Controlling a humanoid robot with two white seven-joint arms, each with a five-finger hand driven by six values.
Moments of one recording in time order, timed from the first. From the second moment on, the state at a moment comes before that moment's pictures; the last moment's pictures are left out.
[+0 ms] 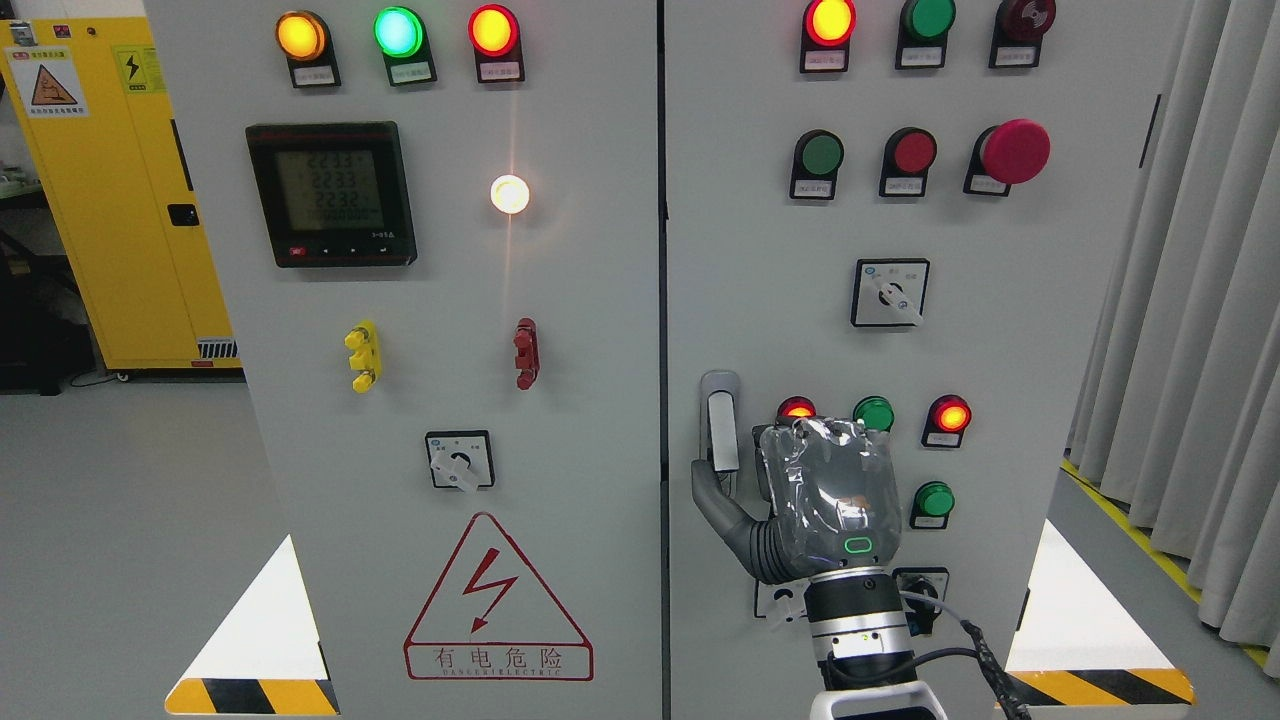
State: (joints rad) left arm -0.04 -0.11 -0.08 0.00 0.15 -0.04 0.10; right arm -0.49 0.14 0.23 -1.70 1.52 0.14 -0.11
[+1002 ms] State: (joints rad) left arm -0.04 -0.11 -0.08 0.00 0.15 -0.04 0.10; right arm -0.48 0.15 0.24 -1.70 1.52 0.14 -0.11
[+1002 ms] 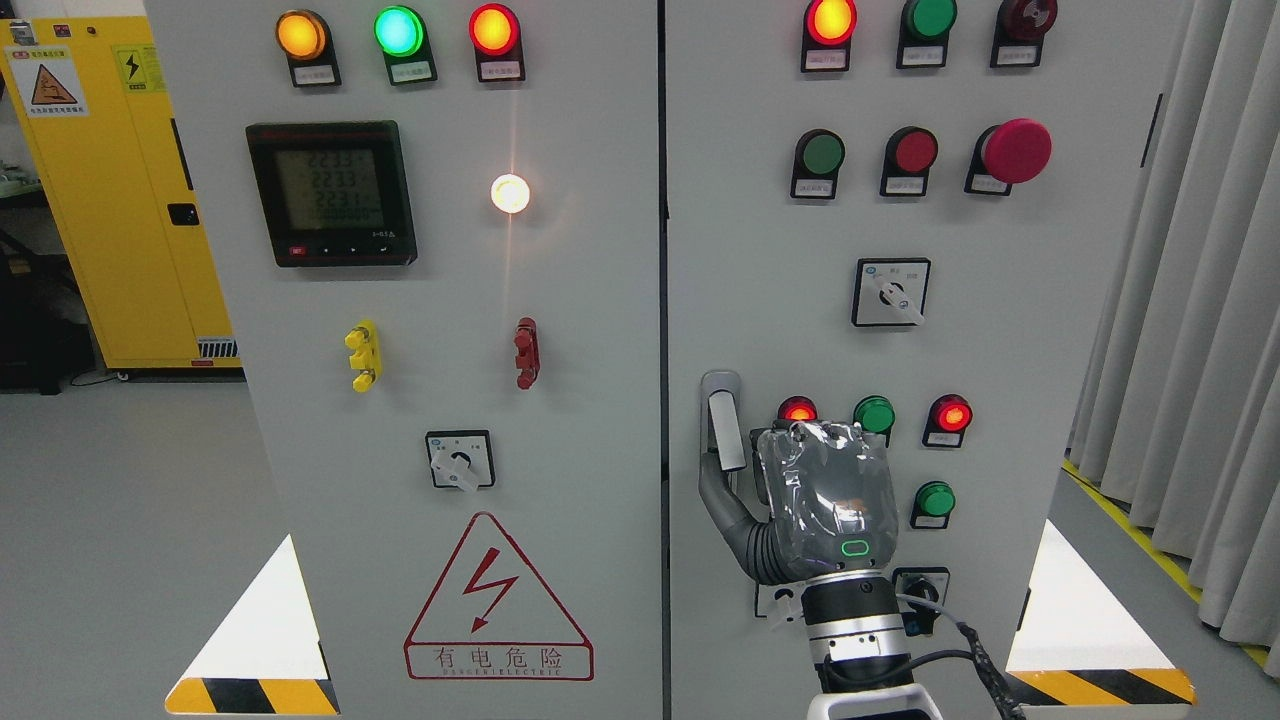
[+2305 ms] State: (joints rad) left arm -0.04 -0.11 -0.08 0.00 0.15 -0.04 0.10; right arm -0.46 0.15 0.23 -1.72 1.52 0.14 -0.12
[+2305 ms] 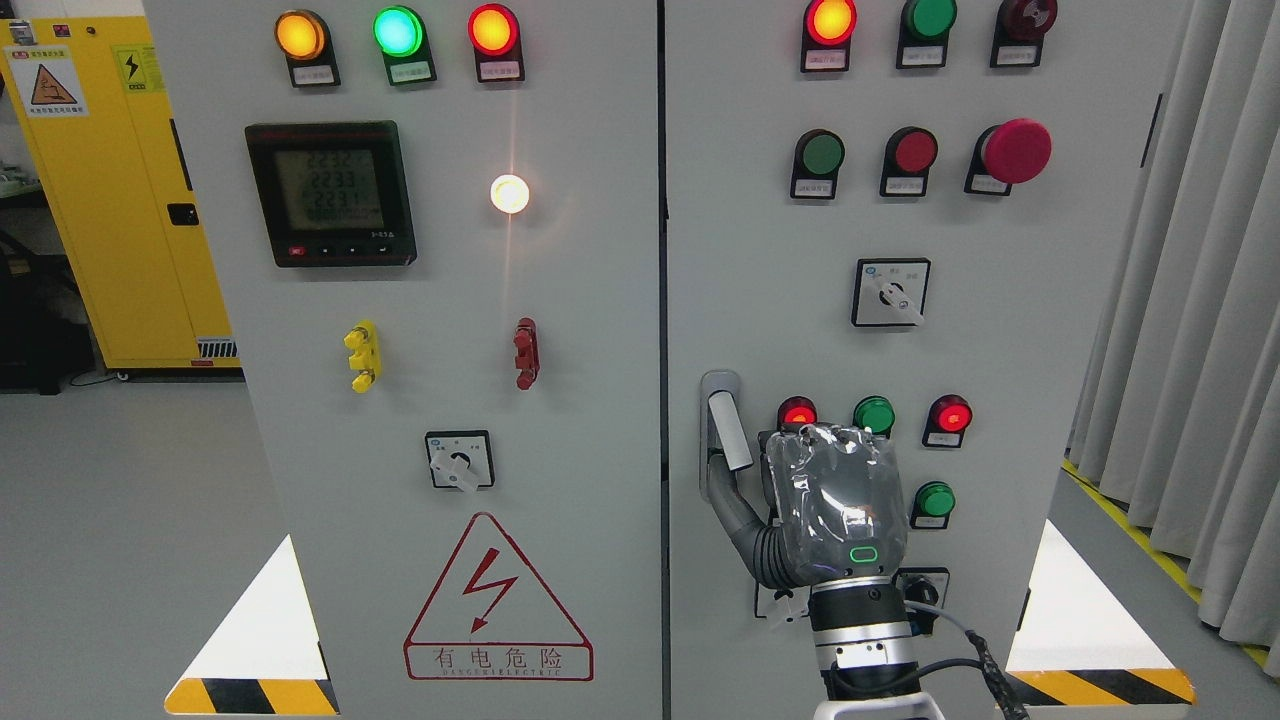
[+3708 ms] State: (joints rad) left arm -0.04 -0.11 -0.08 0.00 0.15 -0.04 0.10; right arm -0.46 0.15 0.22 -1.72 1.52 0.16 -0.12
